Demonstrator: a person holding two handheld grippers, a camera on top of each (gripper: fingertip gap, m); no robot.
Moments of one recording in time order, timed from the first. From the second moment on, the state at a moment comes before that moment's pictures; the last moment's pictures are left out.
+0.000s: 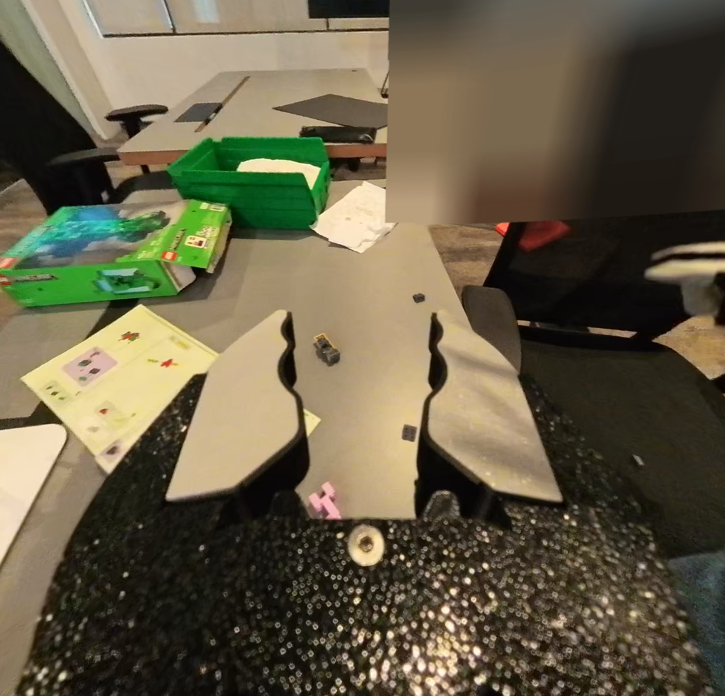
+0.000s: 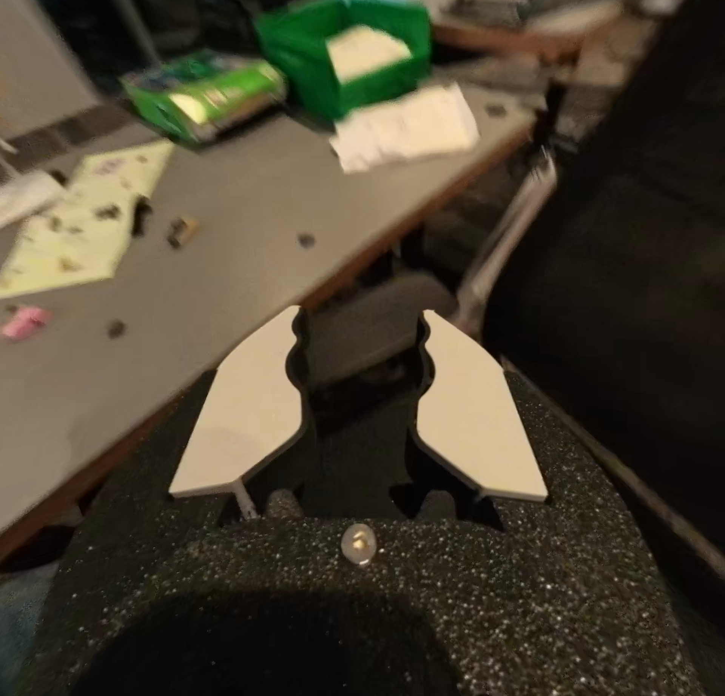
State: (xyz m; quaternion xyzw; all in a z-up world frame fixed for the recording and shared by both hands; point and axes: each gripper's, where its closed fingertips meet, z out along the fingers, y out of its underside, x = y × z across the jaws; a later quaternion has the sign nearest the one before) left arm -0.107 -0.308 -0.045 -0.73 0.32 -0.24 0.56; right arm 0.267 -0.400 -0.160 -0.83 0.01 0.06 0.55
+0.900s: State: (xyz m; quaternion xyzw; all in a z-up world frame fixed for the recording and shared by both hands) left arm -0.038 -0.357 -0.133 -0.74 0.41 -0.29 0.45; right arm 0.283 -0.591 -0.509 -0.93 0.30 -0.07 0.18
